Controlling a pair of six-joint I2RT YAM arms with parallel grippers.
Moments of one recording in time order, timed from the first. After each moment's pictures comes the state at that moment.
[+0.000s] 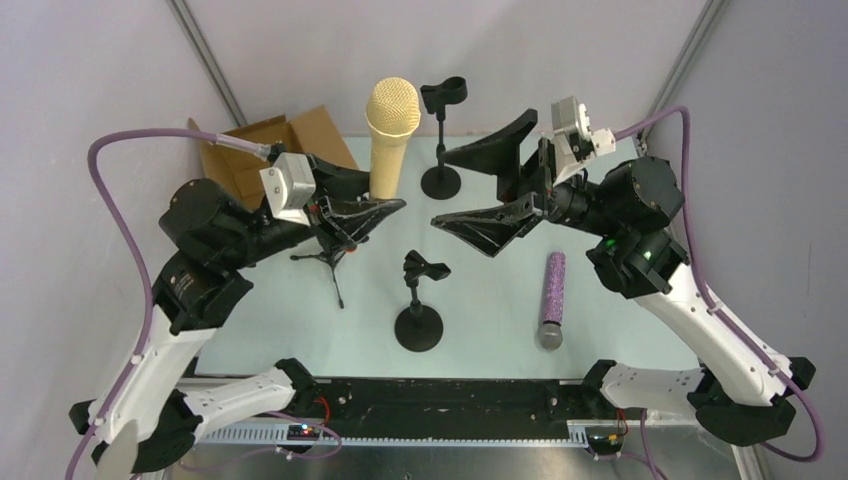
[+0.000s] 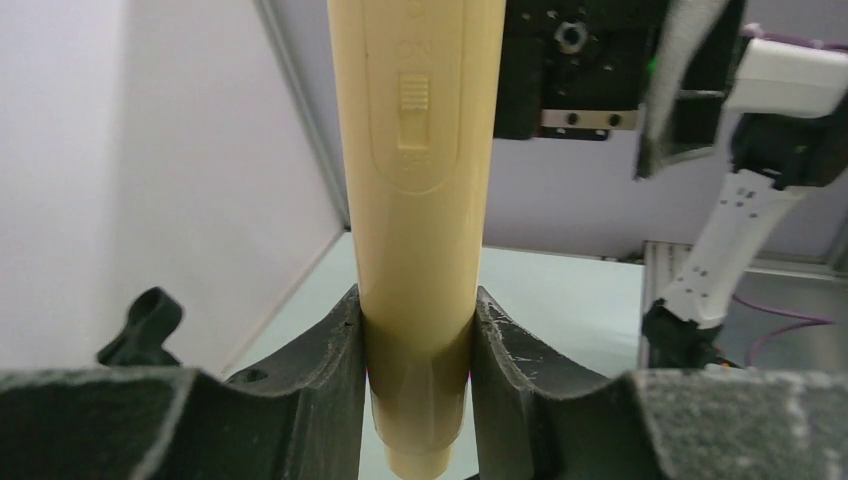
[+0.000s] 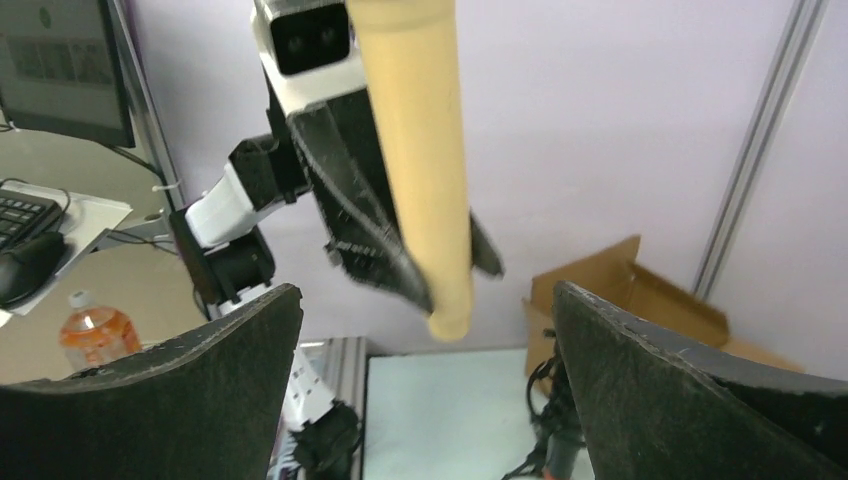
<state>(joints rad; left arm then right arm) -0.77 0.94 1.54 -0.36 0.42 0.11 0.84 1.10 1.50 0.07 -0.58 0.27</state>
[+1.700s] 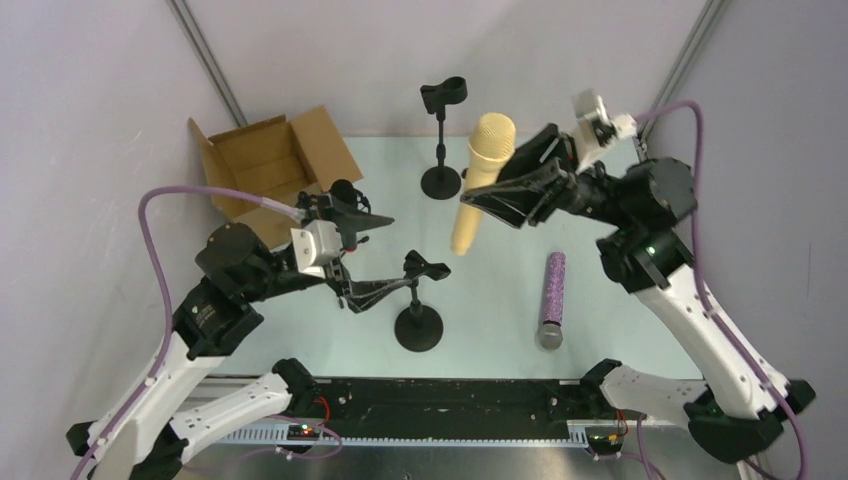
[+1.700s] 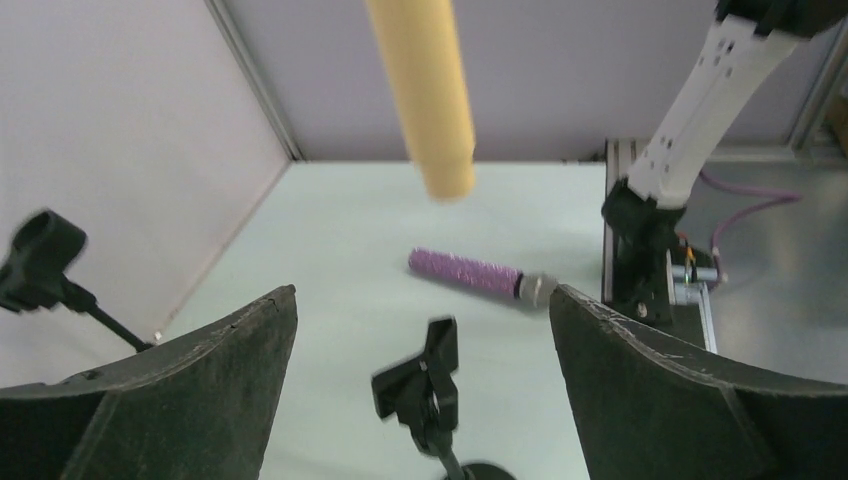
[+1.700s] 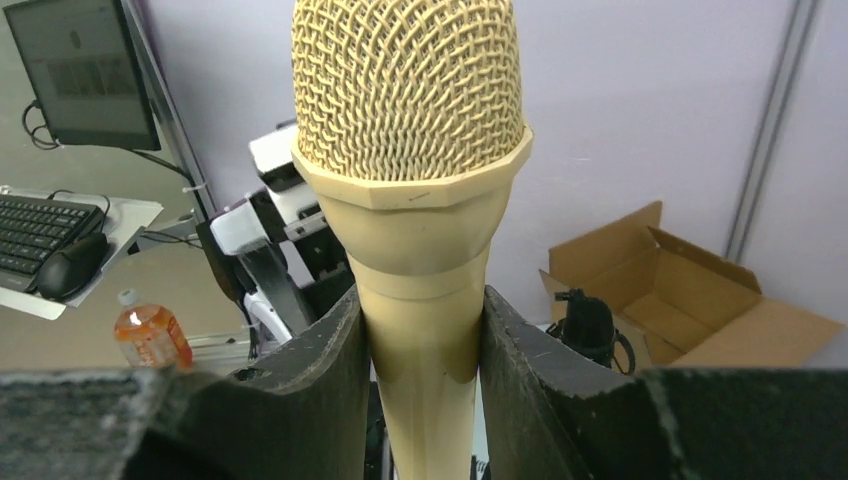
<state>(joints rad) -0.77 0.76 1.20 -0.34 0.53 0.16 0.63 1.13 1.44 0.24 -0.81 0.50</state>
